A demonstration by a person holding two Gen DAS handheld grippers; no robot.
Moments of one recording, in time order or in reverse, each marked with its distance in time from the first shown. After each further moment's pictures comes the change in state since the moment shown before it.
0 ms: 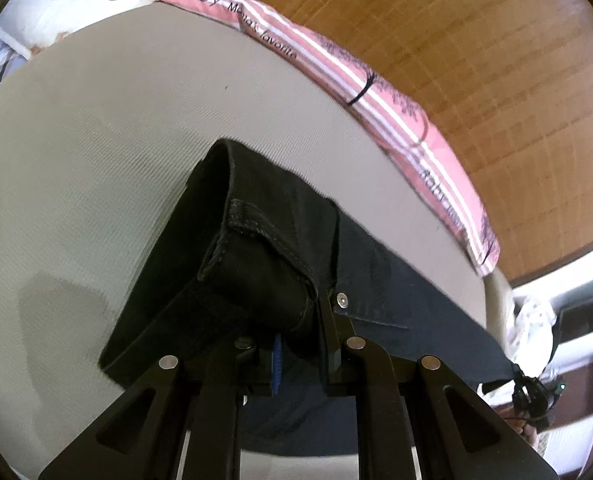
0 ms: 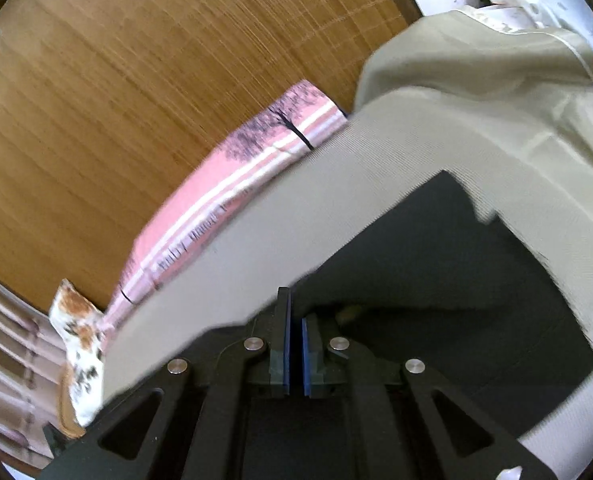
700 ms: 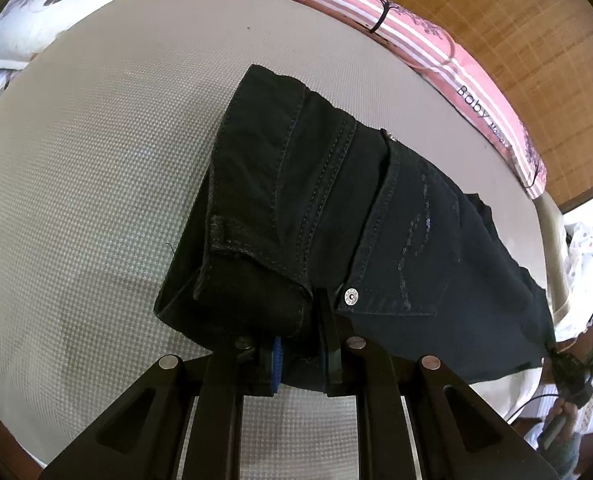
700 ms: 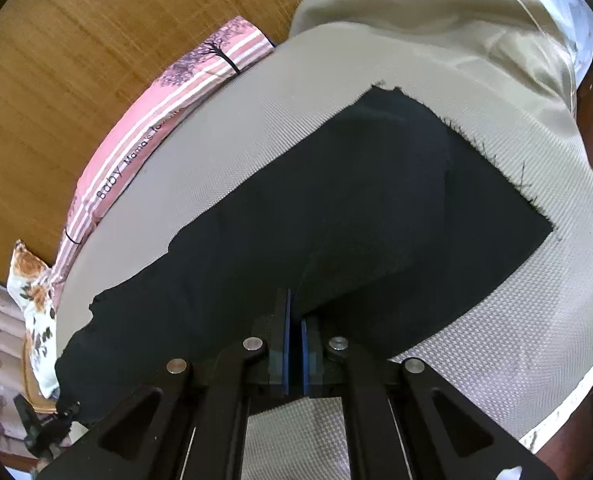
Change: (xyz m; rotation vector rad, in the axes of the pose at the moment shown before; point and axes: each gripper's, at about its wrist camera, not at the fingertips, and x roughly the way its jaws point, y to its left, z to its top) left arm 0.011 0.020 -0.039 0.168 0.146 0.182; right arm -0.018 -0.043 -0.086 0.017 0.140 -0.179
